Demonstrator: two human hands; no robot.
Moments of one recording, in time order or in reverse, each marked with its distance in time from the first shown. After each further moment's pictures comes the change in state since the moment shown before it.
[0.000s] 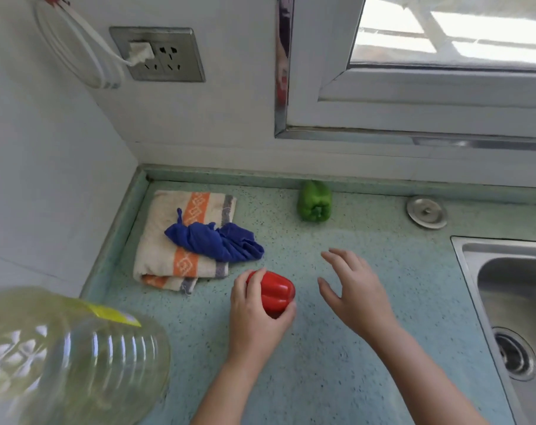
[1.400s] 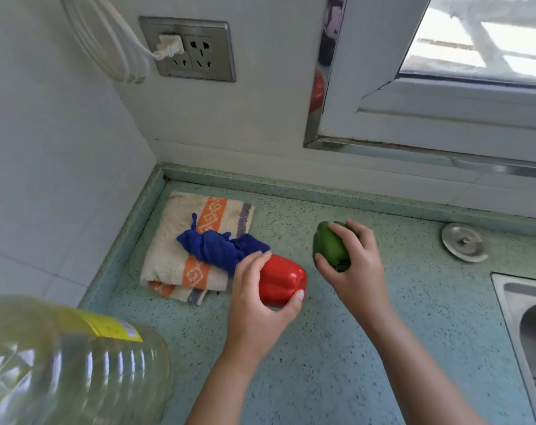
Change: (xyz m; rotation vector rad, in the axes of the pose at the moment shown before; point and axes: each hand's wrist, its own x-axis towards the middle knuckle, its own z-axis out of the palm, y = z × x) left_hand 0.046 0.000 -0.019 -0.221 0.107 0.072; right_hand 0.076 -0.017 0.020 0.362 0.158 0.108
